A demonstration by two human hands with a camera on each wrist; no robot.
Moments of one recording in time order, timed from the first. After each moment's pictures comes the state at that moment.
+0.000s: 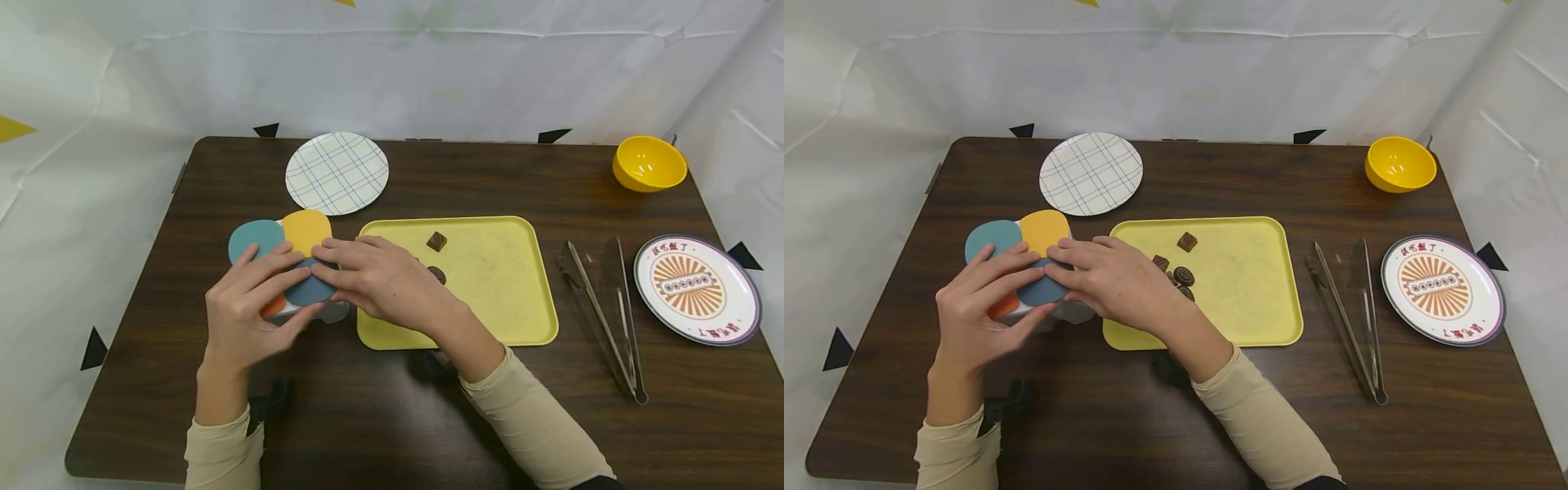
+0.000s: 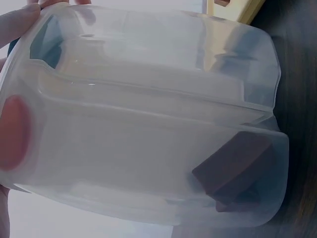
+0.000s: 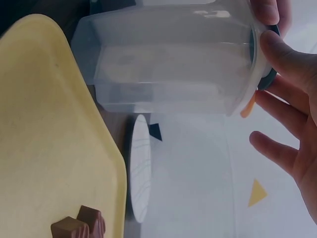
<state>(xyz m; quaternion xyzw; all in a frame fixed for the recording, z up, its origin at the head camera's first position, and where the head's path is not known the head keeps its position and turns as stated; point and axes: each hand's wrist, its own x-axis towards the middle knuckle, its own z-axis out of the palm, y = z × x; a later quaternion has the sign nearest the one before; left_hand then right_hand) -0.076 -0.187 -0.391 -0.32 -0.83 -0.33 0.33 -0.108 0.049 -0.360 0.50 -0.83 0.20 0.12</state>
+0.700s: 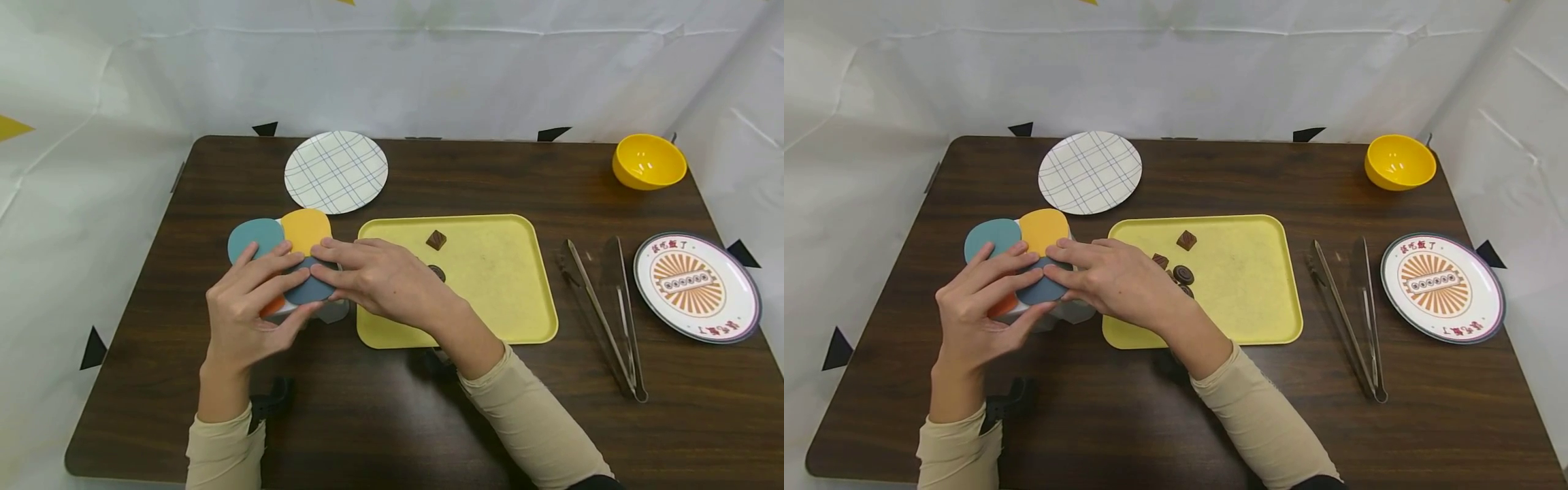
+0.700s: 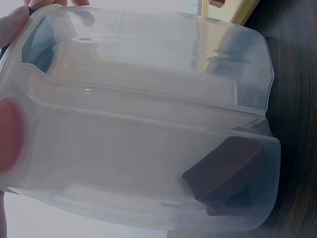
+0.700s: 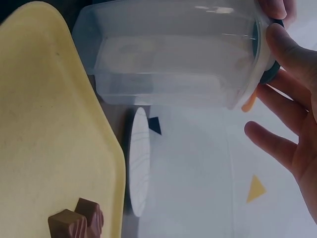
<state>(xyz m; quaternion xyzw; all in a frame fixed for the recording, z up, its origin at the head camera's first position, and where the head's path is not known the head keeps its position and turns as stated) -0.078 -0.185 -0.393 -0.32 -0.81 -0.34 0.35 -0.110 0.048 -0.360 0.52 -0.83 0.16 0.12</state>
